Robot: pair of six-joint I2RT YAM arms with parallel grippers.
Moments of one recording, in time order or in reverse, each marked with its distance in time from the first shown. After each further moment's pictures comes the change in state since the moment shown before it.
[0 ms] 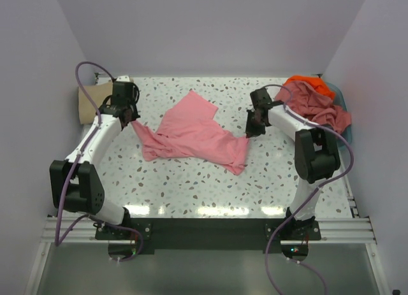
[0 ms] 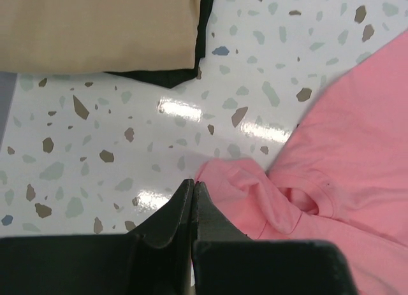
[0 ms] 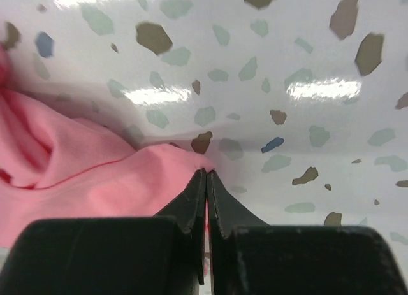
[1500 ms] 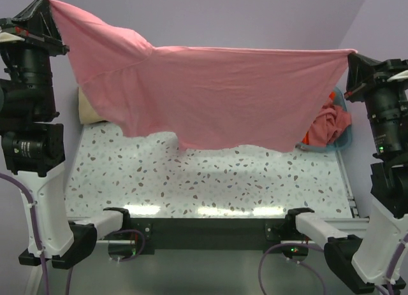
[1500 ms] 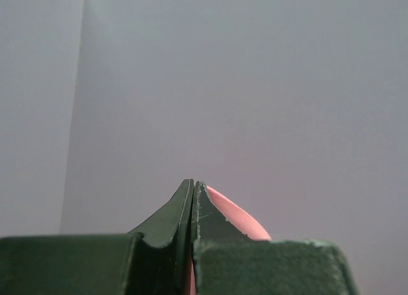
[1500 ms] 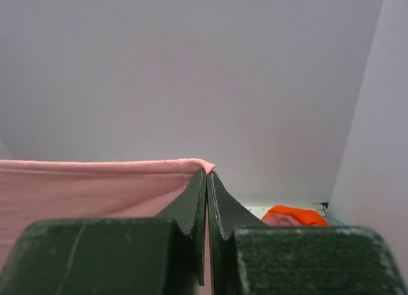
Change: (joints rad) left arm 0.025 -0.317 0.815 0.274 0.150 0.069; right arm -0.191 -0.835 0.733 -0.113 0.043 -0.349
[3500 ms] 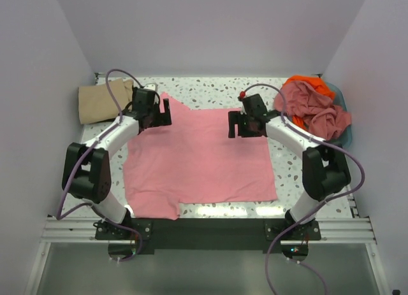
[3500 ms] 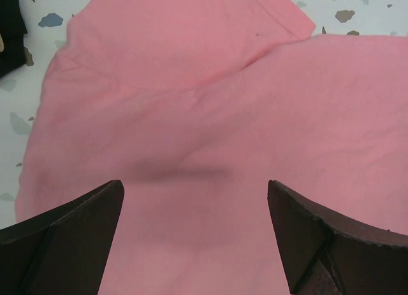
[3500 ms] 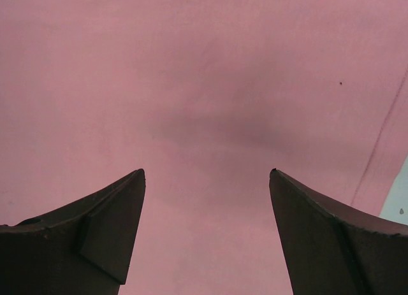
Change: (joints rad) left arm -0.168 0.464 -0.859 -0.090 0.049 -0.135; right arm 0.320 0.626 -0.836 0.250 -0.053 0.241
